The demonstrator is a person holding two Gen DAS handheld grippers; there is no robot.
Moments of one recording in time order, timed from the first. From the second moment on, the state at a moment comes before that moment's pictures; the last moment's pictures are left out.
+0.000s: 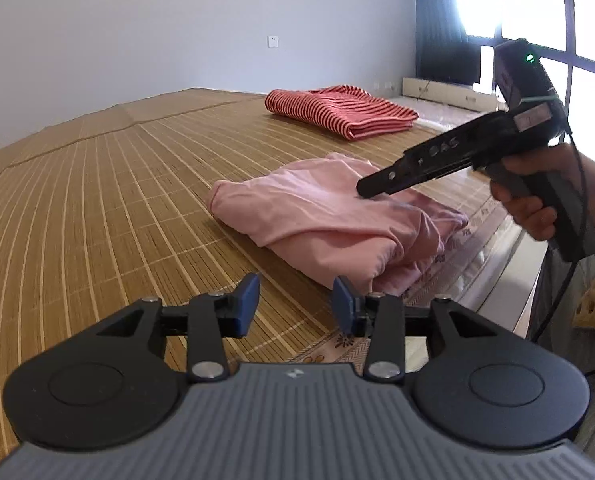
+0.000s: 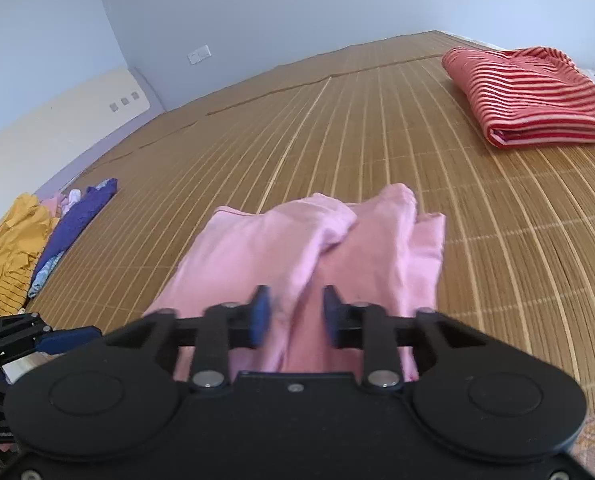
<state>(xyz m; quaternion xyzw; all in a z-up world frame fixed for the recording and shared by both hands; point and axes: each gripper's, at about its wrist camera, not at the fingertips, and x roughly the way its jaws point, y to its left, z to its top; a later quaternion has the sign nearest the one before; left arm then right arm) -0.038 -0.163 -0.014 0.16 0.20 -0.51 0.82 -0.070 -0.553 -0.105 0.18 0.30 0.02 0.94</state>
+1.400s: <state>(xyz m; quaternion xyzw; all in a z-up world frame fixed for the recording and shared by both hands) -0.044 -0.191 -0.029 0.19 0.23 -0.54 0.79 -0.084 -0.580 -0.058 0.21 0.25 0.01 0.95</state>
